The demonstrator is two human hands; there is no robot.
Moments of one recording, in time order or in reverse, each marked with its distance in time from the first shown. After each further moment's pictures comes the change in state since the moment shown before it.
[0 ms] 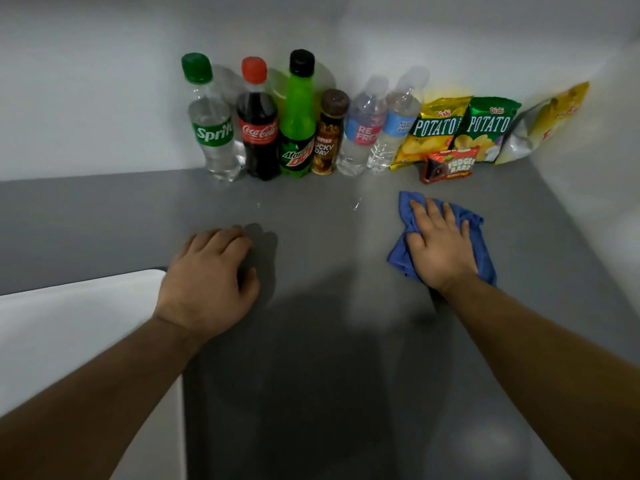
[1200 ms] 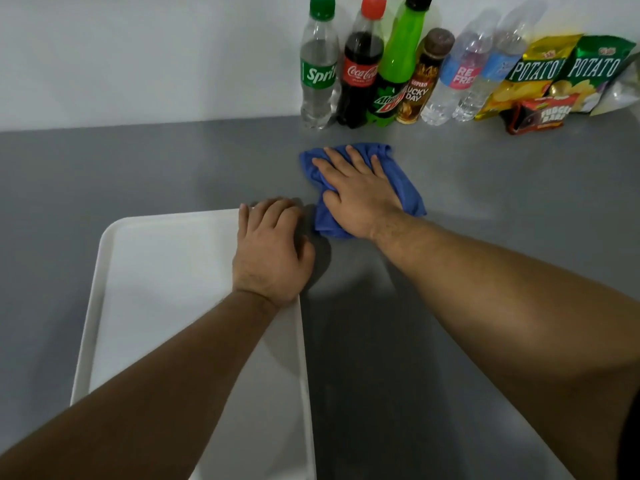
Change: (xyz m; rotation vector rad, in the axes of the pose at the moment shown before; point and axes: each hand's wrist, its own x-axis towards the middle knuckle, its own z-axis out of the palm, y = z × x) left_hand -0.082 -0.037 0.008 -0.188 0.184 -0.130; right_hand -0.037 -0.257 0.027 -0.047 -0.076 -0.488
